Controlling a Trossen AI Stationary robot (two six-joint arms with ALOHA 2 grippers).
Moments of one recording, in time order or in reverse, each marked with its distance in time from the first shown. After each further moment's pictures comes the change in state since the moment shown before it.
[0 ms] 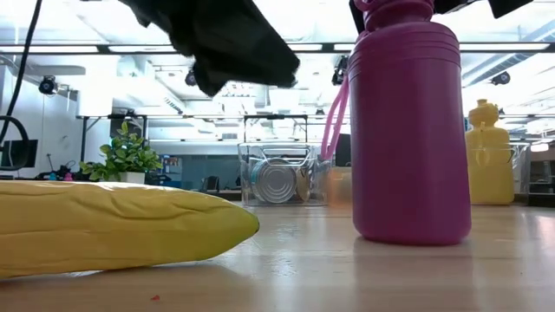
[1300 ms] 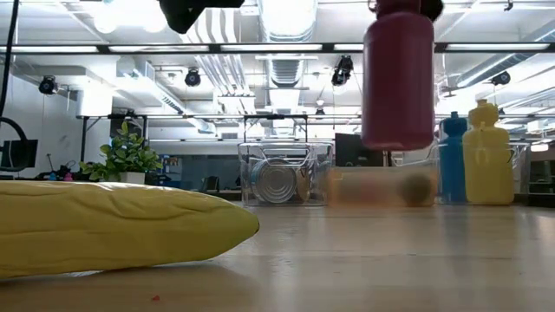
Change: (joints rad) left arm -0.011 -0.301 -0.004 -0.248 -0.029 0.076; right arm 0.000 -0.416 0.003 -0.362 0.519 0.199
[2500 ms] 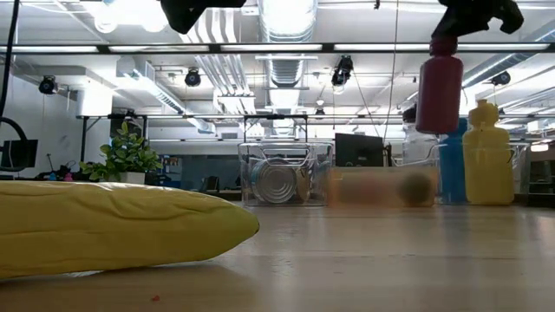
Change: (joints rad) left arm 0.002 0.000 0.000 0.007 0.000 -0.001; right arm -0.344 -0.276 0.187 -0.733 0.741 0.451
